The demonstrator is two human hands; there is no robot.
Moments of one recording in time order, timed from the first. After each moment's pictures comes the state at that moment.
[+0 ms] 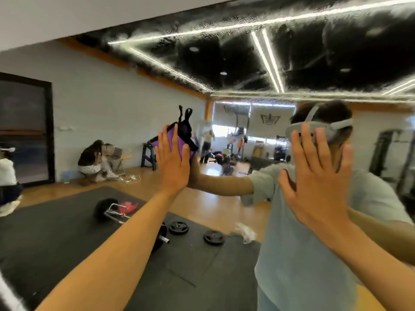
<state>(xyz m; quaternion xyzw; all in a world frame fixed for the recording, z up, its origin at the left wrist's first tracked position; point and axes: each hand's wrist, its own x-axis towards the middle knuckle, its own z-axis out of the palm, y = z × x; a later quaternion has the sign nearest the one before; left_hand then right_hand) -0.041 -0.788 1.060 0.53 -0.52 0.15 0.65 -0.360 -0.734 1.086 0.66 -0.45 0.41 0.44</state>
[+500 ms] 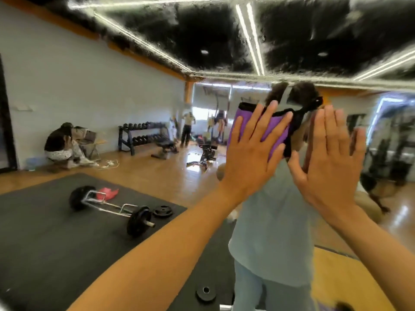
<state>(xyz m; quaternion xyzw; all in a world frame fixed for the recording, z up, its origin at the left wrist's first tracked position) -0.177 -0.767 1.070 0.37 -0.68 0.36 0.52 -0.351 -0.739 1.077 0.61 -0.47 0.43 0.47</state>
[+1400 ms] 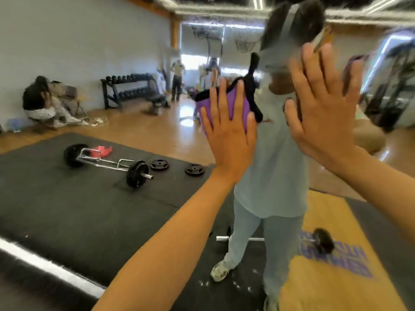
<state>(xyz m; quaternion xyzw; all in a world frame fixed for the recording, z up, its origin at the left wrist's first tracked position) -0.203 -0.764 0.952 0.49 -0.55 0.24 0.63 -0.367 -0.724 1.037 0.69 -0.46 0.30 0.46</state>
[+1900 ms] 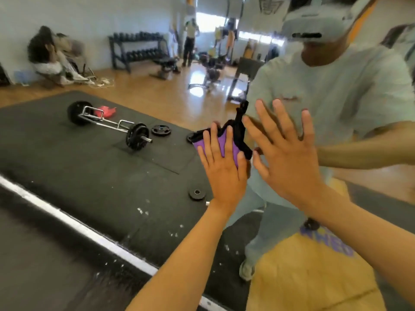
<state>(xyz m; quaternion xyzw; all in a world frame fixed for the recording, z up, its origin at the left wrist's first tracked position) -0.342 -0.722 0.778 0.56 -0.53 0.09 0.63 -0.464 -0.696 0.889 0.78 -0.40 0.16 0.46</state>
